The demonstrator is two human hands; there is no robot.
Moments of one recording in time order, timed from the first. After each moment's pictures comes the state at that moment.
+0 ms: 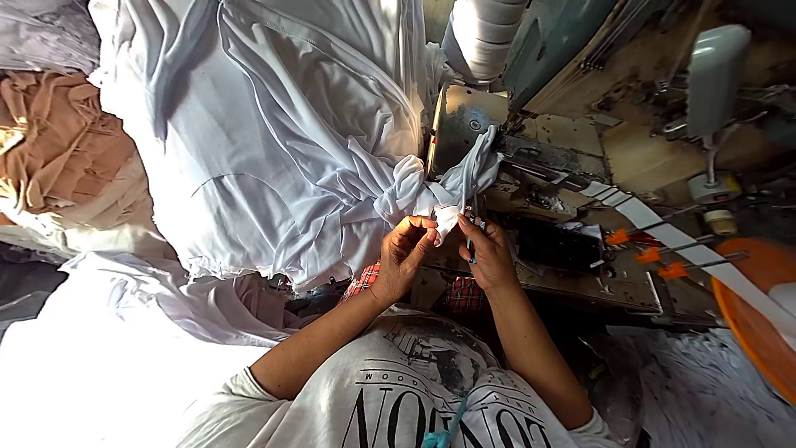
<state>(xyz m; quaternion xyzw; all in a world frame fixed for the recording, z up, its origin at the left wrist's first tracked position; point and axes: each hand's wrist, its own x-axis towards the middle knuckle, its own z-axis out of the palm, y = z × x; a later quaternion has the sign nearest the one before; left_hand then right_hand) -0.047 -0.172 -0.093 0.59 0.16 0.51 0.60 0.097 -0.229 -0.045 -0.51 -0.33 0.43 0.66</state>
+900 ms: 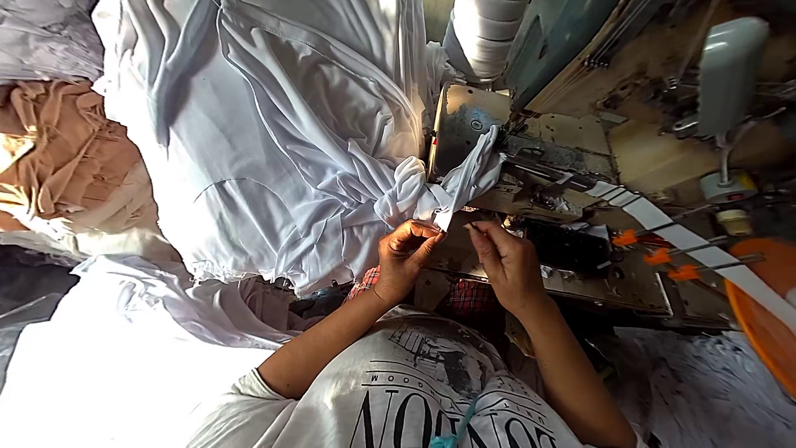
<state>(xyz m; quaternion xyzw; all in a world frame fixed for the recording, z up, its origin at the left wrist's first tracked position) -0.040 -0.168 -0.101 0.59 0.15 0.58 0.55 0.118 -0.258 -0.024 -0.66 -0.64 0.06 0.39</state>
